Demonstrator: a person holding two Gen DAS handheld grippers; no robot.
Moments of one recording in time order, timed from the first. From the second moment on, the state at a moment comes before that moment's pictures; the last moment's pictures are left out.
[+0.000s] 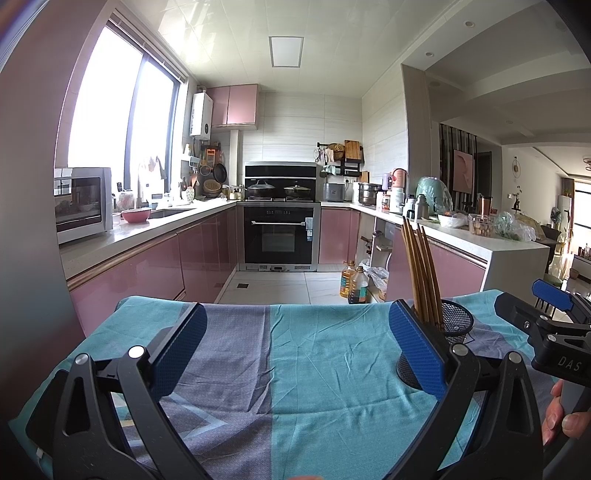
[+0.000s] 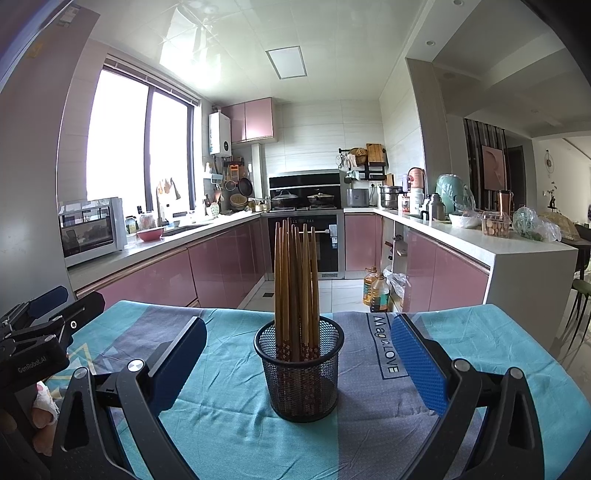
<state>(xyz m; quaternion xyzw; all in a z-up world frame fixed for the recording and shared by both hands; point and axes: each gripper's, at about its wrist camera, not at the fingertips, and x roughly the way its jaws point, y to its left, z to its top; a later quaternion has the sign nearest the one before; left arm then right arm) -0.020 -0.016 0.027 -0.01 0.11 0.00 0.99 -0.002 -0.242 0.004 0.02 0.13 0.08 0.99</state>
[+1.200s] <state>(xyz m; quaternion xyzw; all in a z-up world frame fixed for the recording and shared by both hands) -0.018 -0.017 0.019 -0.01 0.11 0.00 0.99 0.001 -0.243 0.000 0.02 0.13 0.08 0.99</state>
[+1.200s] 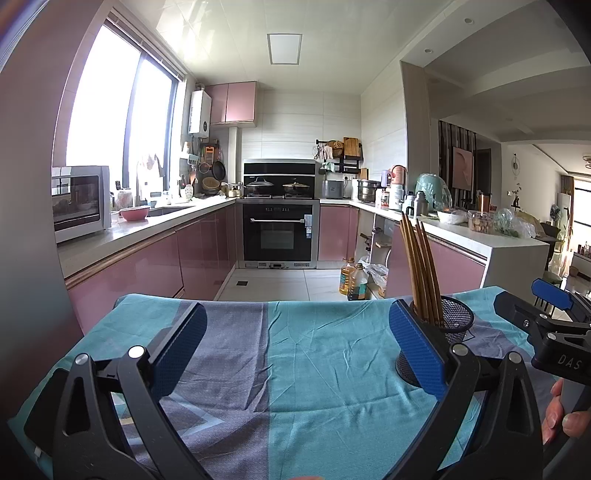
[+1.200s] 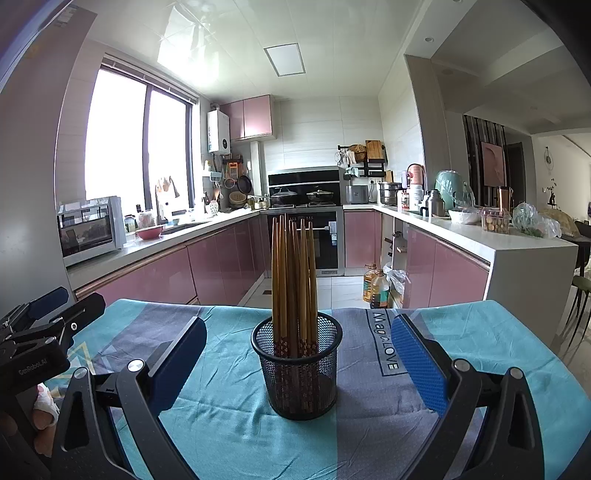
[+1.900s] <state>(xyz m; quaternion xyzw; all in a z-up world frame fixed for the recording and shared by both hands) -0.002 -0.011 0.001 0.01 0.17 -0.01 0.99 0.018 -0.274 -0.013 0.02 0.20 0.04 0.98</state>
